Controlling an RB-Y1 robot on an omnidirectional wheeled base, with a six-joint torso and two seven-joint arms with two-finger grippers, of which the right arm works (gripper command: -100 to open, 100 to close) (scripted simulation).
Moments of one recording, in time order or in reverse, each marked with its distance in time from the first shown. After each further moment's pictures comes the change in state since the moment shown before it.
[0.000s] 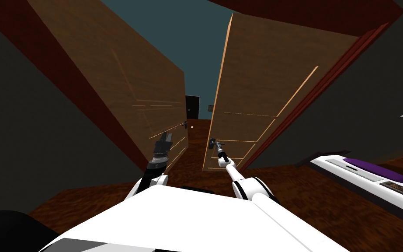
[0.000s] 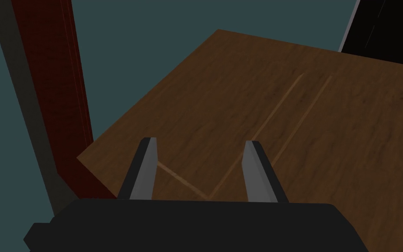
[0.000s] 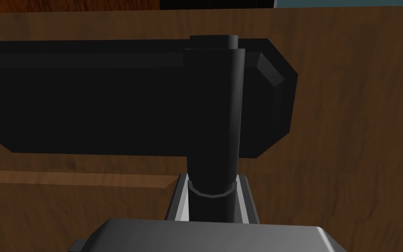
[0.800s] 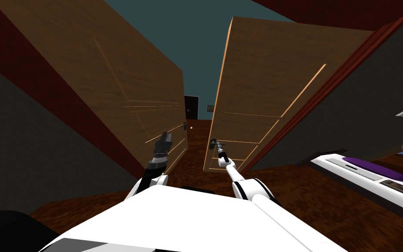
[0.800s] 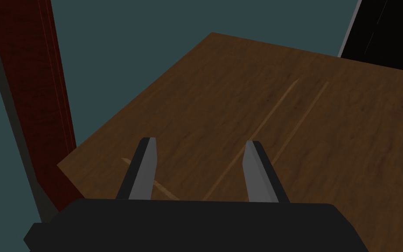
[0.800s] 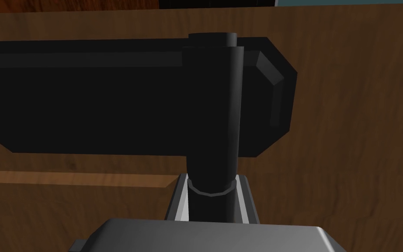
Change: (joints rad) arm 0.013 0.009 -0.040 -0.018 -0.013 0.020 0.040
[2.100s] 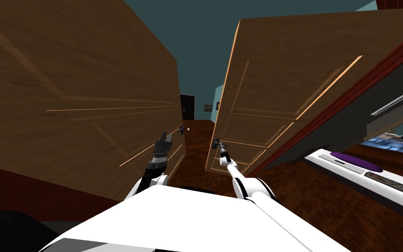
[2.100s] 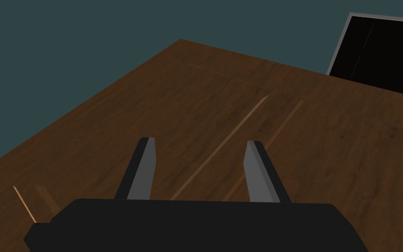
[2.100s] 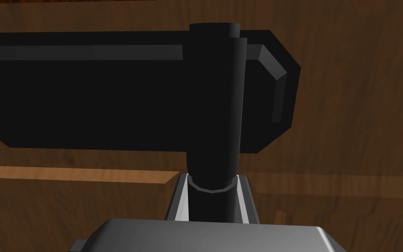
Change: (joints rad) arm -0.029 -0.004 -0.119 0.066 -0.040 -0.022 0.090
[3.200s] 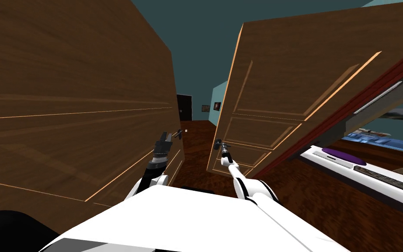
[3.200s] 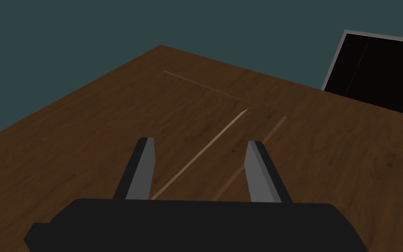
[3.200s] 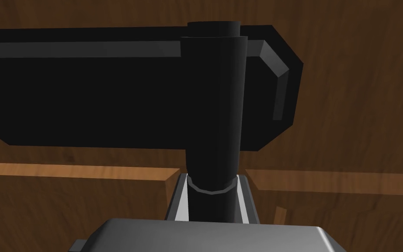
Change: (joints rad) arm 0.012 -0.008 -0.072 -0.008 -0.024 0.018 0.056
